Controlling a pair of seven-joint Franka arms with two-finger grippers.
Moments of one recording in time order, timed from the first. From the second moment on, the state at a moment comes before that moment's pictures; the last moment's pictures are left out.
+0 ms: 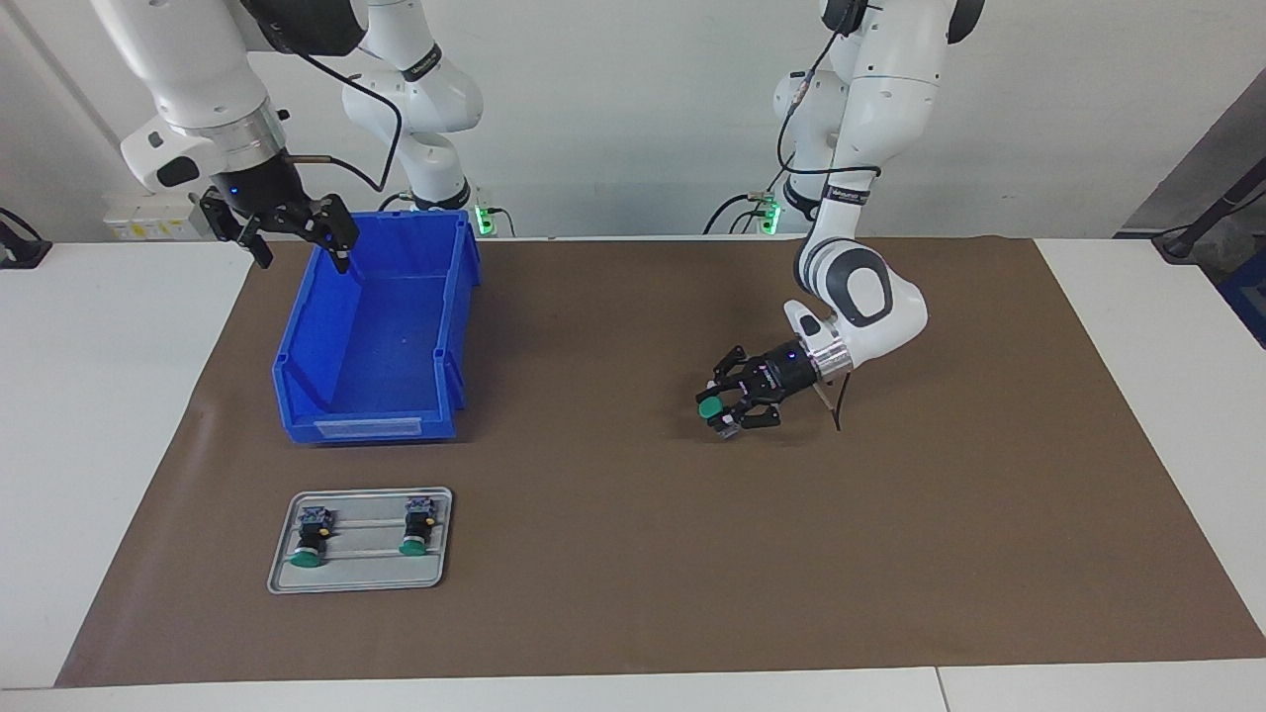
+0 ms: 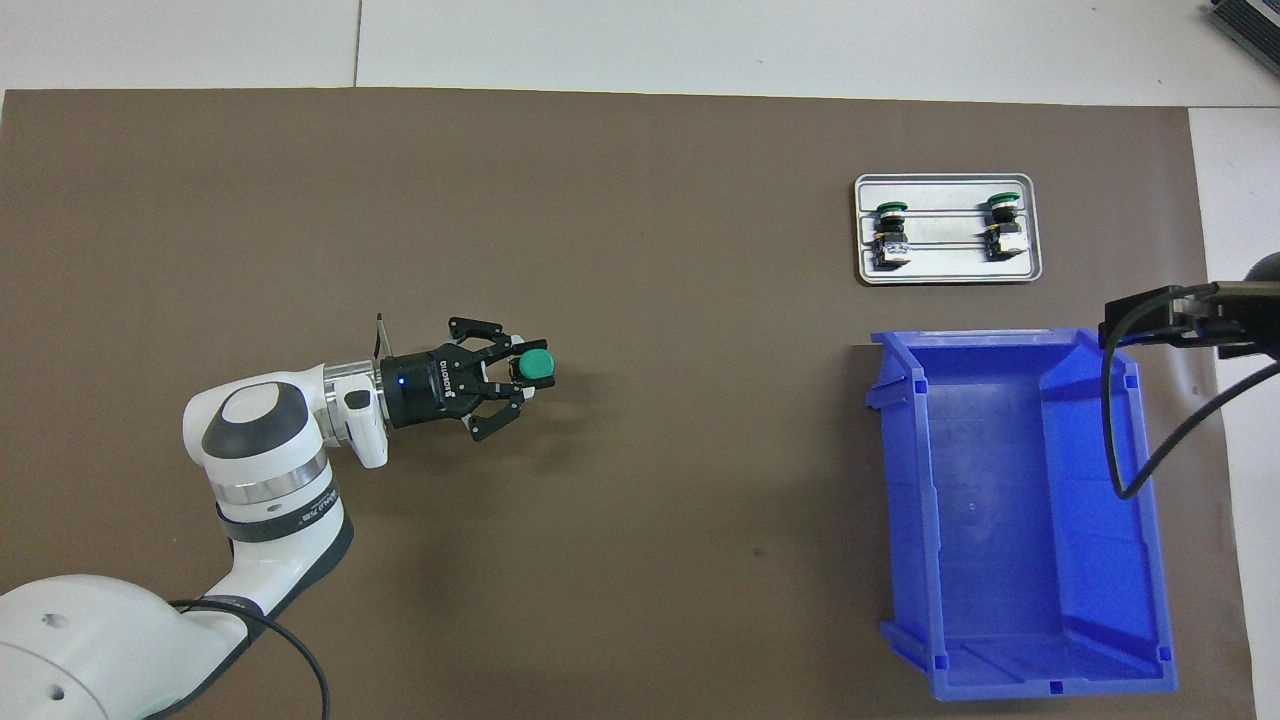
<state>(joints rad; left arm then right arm) -0.18 0.28 -0.03 -2.26 -1.77 1.92 2.44 -0.03 -0.06 0.03 -1.64 -0.03 1.59 0.11</state>
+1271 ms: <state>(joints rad) -0.14 0.35 -0.03 -2.36 -1.81 1.71 2.55 -0.03 -0.06 0.03 -1.64 -0.03 1.59 0.11</state>
